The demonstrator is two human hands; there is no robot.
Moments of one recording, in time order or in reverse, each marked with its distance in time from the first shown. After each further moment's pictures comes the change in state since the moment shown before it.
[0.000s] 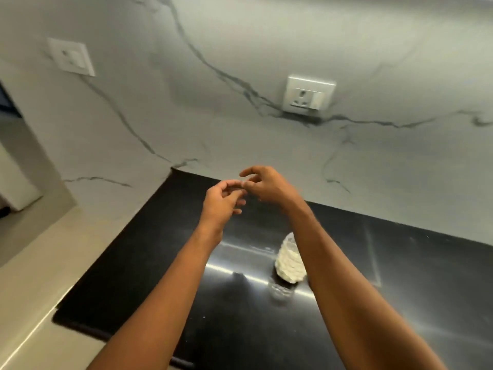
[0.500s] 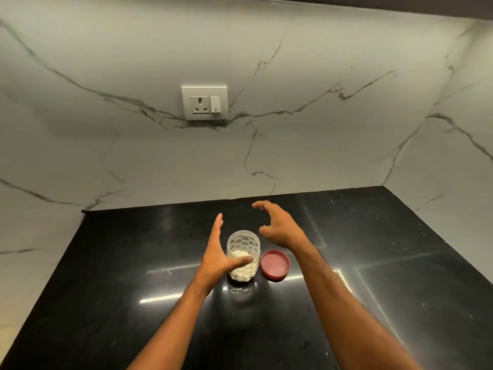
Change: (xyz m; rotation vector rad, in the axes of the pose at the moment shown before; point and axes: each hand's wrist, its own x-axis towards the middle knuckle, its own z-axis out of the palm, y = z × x) left_hand -0.013 -0.111 0.087 0.290 -0.562 0.057; right_hand -0.119 0.135 -0.036 -0.034 0.339 0.316
